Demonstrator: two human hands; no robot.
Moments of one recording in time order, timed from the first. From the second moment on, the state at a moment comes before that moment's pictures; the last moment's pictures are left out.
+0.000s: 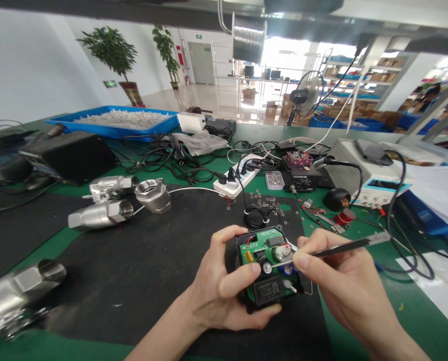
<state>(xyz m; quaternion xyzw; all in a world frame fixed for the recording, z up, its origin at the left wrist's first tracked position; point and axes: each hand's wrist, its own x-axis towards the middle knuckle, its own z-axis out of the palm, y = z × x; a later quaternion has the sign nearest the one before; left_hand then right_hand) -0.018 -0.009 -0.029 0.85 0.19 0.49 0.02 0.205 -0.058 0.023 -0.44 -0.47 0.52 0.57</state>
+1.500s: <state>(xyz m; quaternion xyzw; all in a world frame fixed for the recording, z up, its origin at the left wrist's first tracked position) -0.018 -0.010 -0.028 0.85 0.19 0.49 0.01 0.202 -0.051 0.020 -0.35 -0.39 0.63 0.57</state>
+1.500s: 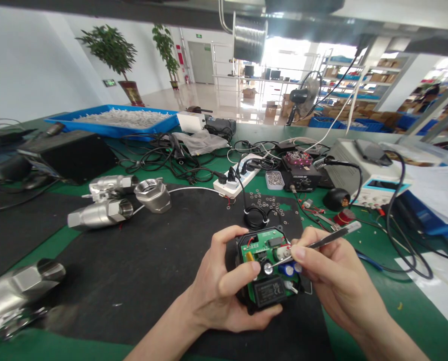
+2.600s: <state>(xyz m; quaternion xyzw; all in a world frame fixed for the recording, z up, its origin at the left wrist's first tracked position) -0.019 -0.011 -0.032 0.85 0.20 0.49 0.01 0.203 -0.052 0.016 -0.37 -0.41 0.62 0.56</state>
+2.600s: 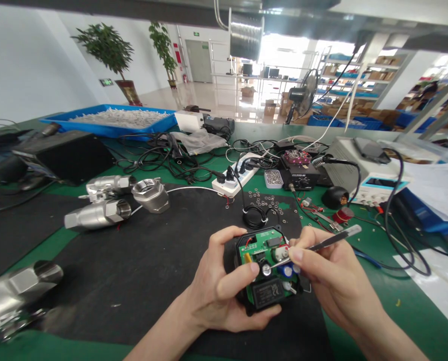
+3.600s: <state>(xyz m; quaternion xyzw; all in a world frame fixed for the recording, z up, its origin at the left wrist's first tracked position) -0.020 -0.013 -0.026 0.86 0.20 0.47 -0.01 0.212 -0.041 0.023 -0.28 -0.36 0.52 0.72</state>
